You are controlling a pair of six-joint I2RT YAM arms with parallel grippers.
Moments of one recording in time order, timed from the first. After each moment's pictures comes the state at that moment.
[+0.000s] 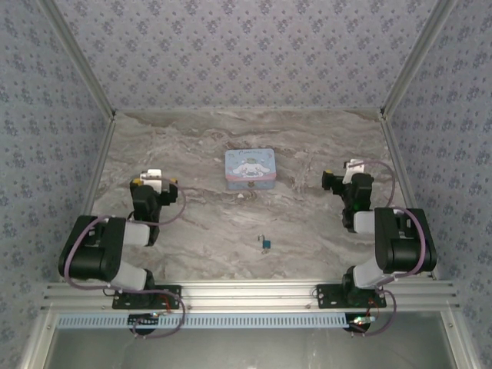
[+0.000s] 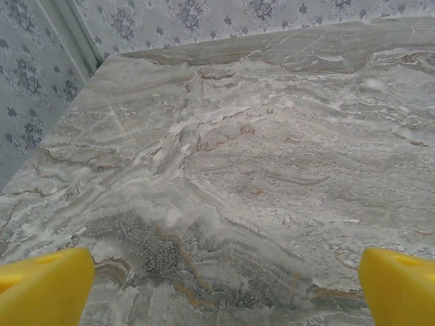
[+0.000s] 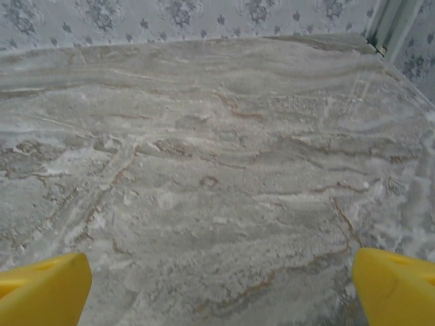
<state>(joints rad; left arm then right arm) -0.09 1.48 0.26 0.90 -0.20 0.07 -0.05 1.51 0.38 0.77 0.01 0.01</state>
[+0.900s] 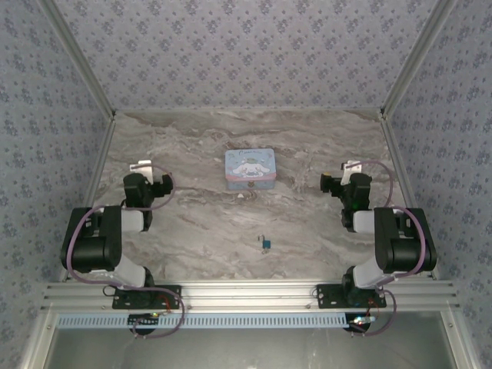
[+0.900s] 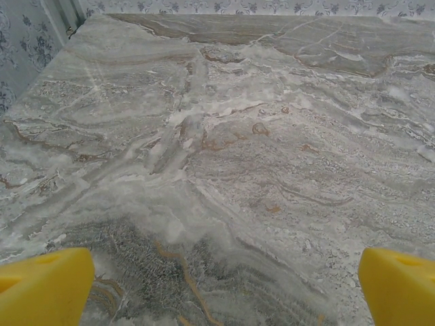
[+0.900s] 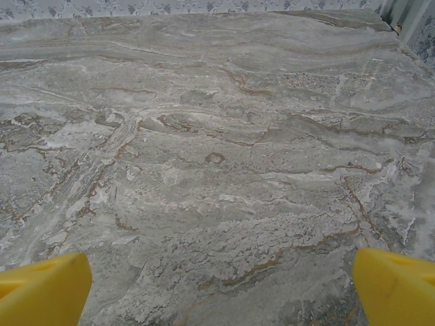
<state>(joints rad) 0.03 1.54 0.40 0.73 -0.04 -0.02 -0.03 1.52 0.38 0.71 0.01 -0.01</state>
